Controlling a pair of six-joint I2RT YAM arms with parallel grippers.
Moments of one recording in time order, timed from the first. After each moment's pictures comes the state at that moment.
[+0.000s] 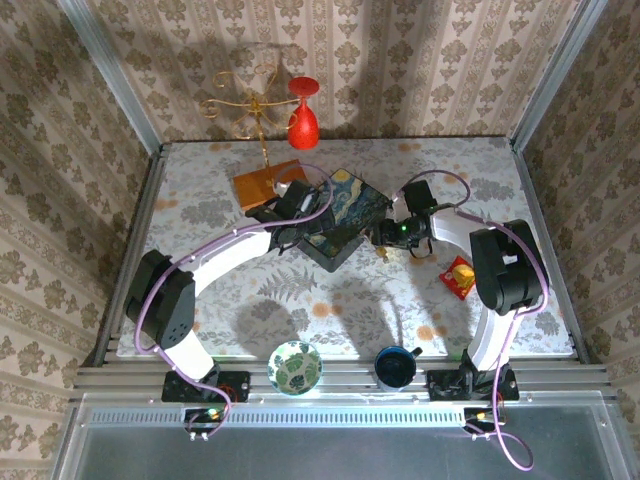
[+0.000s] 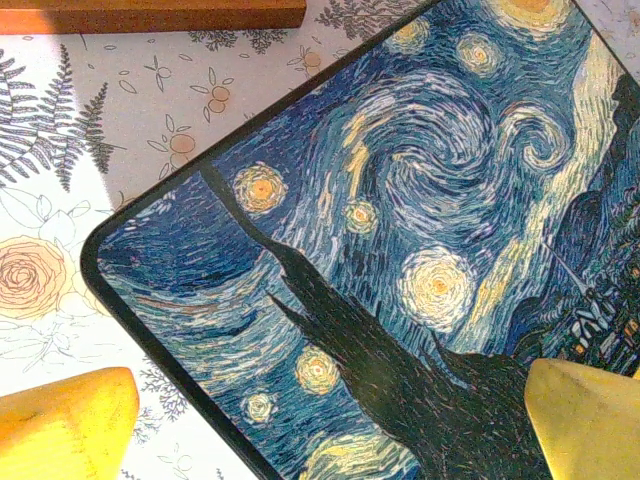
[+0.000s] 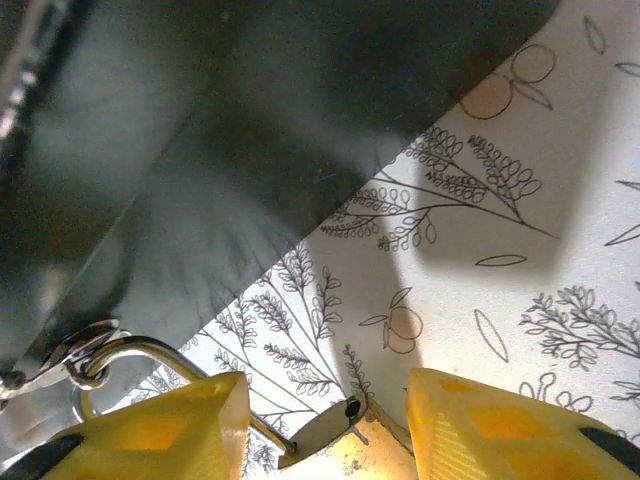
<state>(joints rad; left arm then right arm) -0.72 1.66 1.23 -0.47 -0.22 -0.79 0.23 1.84 1.09 -0.36 -0.44 0.28</state>
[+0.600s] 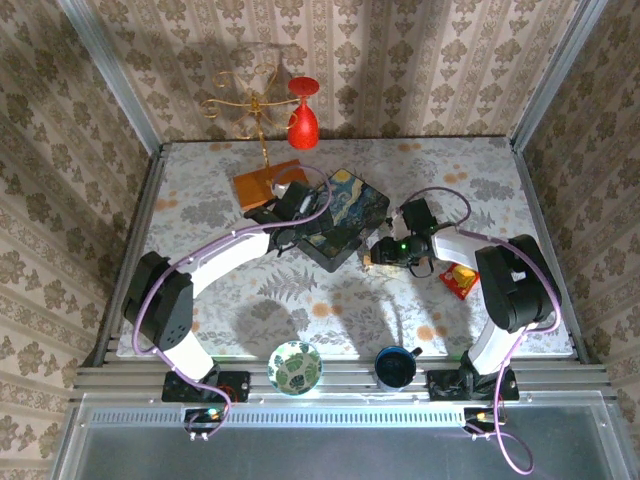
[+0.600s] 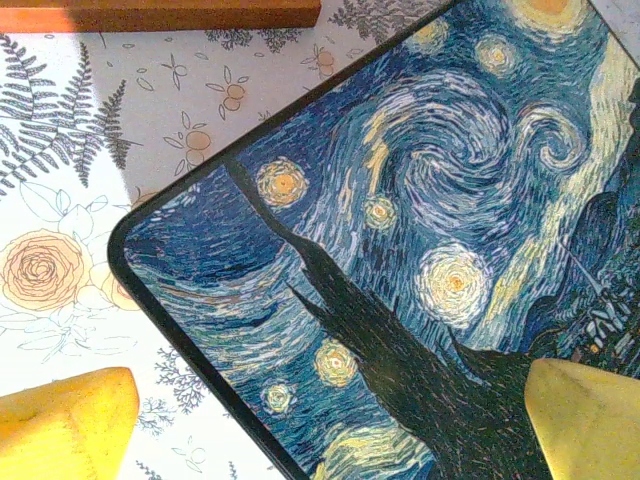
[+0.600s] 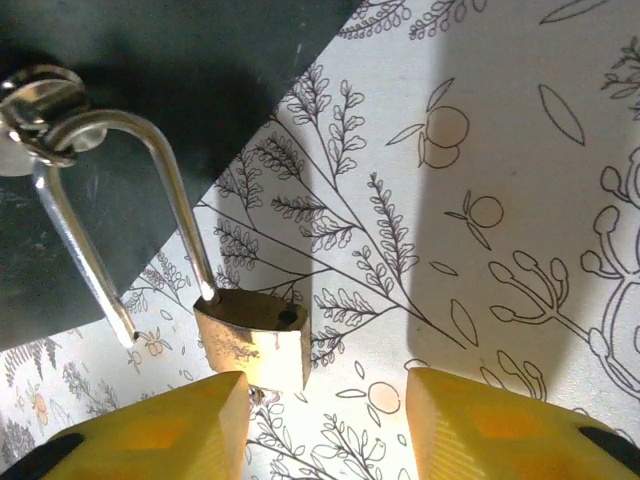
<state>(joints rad) -0.72 1.64 1.22 -0.48 -0.24 -0.80 0.29 1.71 0.89 -0.28 -0.42 0.36</state>
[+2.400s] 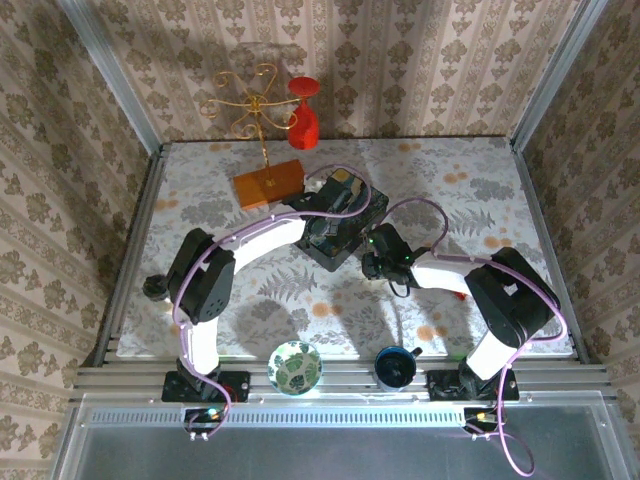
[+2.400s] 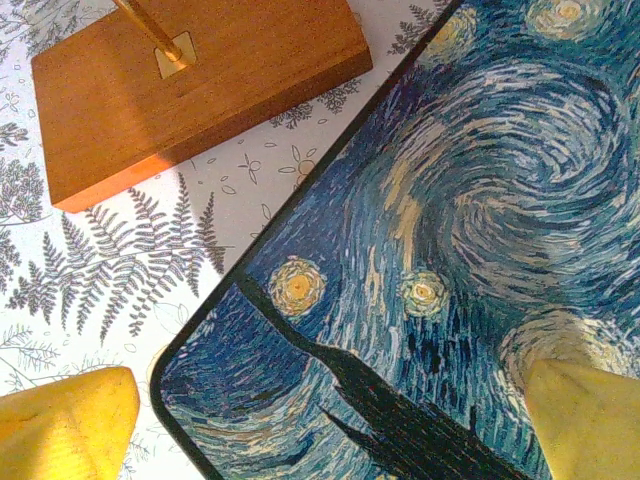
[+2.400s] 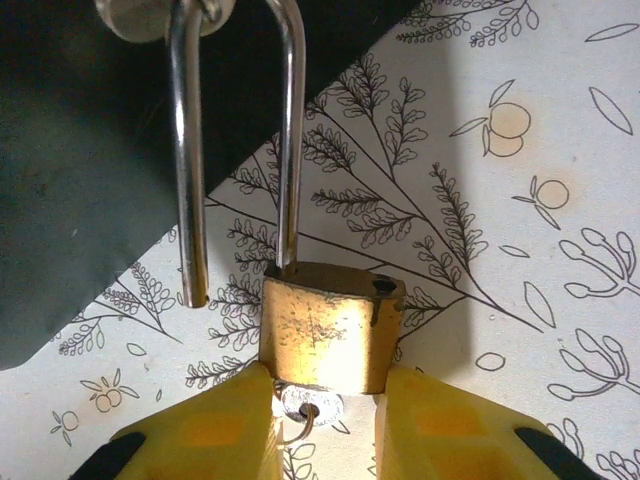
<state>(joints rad) -0.80 1.92 1.49 -0.67 -0.58 -0.51 0.57 1.65 0.76 -0.07 0.07 0.48</state>
